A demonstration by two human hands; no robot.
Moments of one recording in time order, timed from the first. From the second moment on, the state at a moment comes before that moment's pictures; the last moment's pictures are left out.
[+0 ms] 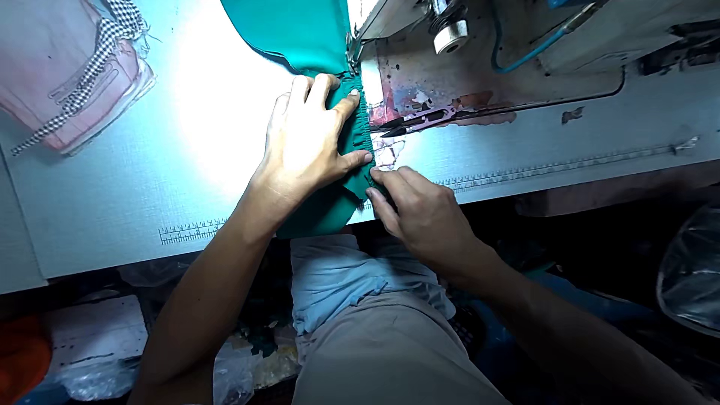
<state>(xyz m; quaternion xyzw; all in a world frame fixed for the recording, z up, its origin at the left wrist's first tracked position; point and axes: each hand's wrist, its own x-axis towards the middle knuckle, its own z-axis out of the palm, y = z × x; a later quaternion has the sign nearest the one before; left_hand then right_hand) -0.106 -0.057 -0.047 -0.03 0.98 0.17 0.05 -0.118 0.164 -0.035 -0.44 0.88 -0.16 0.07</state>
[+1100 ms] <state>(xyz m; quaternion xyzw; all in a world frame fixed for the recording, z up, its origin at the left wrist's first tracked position) -0.103 -0.053 -0.049 -0.01 0.99 0.15 0.03 -0.143 0.177 -0.024 -0.41 0.89 -0.17 0.10</state>
